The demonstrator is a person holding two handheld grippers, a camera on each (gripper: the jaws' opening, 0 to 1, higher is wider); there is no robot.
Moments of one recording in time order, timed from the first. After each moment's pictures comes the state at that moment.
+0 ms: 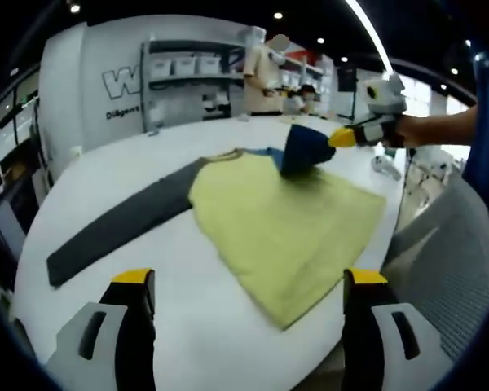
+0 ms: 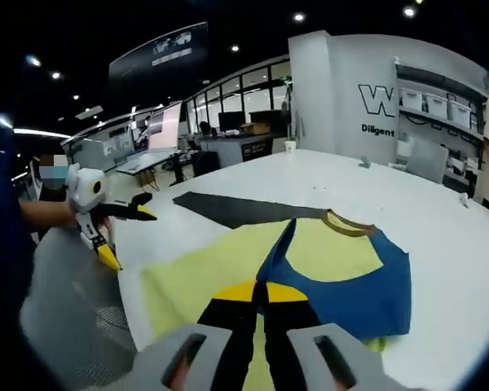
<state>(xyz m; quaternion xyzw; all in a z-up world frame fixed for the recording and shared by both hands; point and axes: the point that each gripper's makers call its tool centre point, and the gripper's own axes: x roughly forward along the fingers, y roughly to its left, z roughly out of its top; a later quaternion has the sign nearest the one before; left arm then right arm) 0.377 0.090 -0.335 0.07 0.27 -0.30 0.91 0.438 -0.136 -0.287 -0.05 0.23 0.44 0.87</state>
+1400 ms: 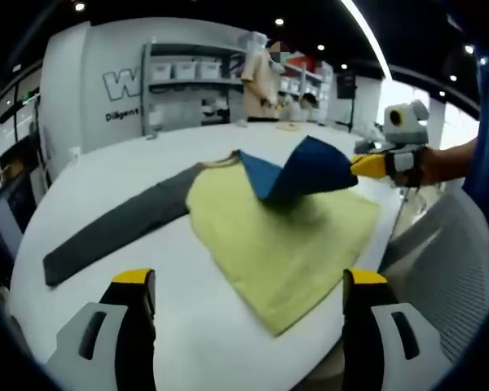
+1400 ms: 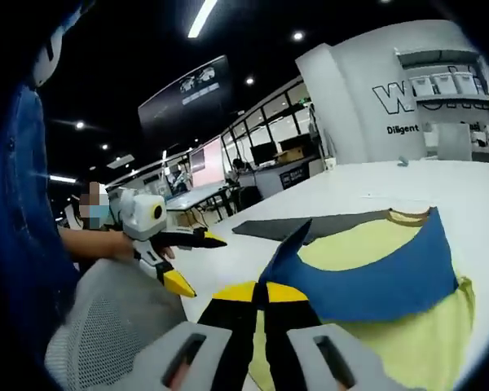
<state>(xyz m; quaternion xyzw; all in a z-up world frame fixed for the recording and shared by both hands) 0.377 0.086 -0.329 0.05 0.26 -0.30 0.92 0.378 -0.071 -0.276 0.08 0.19 0.49 0.85</state>
